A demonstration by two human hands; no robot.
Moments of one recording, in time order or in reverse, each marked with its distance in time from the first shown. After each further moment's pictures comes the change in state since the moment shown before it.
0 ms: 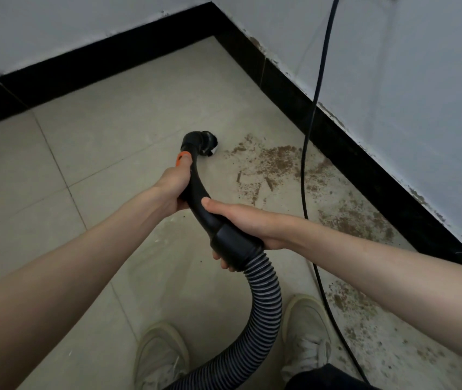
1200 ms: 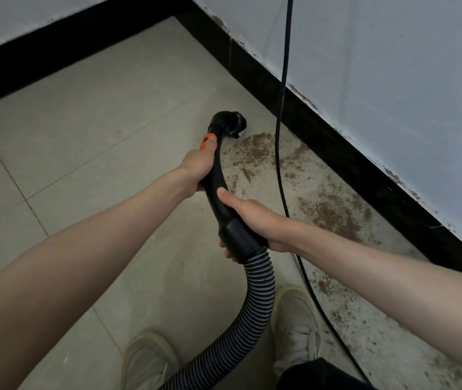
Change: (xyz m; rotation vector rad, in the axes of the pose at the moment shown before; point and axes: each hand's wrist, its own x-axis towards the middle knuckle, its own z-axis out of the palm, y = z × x) left_hand 0.023 0.014 0.079 0.250 -0.156 0.094; right_hand -0.011 0.032 -0.034 0.217 0.237 -0.070
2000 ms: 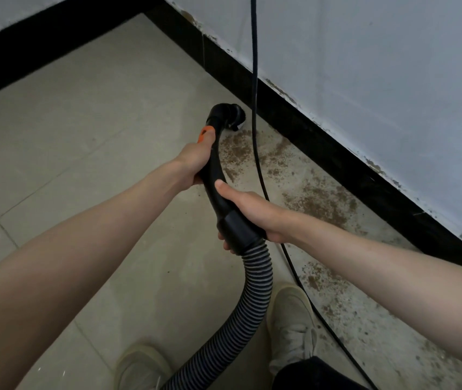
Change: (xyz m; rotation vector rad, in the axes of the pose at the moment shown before) left_hand 0.025 0.014 0.028 0.032 -0.113 0.020; right_hand 0.000 -0.002 -0.028 0.033 0.053 -0.026
